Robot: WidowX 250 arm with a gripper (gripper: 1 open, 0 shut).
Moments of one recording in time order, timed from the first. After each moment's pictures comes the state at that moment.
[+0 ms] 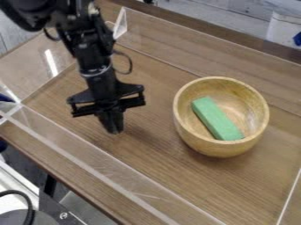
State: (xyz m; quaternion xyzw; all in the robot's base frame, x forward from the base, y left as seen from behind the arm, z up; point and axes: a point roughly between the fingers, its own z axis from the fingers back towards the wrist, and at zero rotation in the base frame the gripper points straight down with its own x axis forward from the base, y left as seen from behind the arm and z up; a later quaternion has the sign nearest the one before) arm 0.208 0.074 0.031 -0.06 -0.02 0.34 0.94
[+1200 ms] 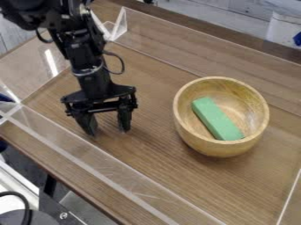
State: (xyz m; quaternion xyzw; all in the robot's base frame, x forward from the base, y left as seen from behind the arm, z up) arm 0.203 0.083 0.030 -0.08 0.01 0.31 0.95
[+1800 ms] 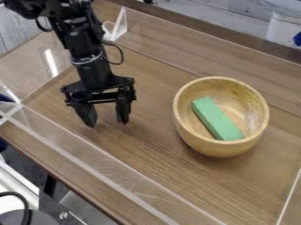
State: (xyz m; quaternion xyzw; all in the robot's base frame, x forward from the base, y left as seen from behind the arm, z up) arm 0.213 0.082 0.035 -0.09 0.02 0.27 0.96
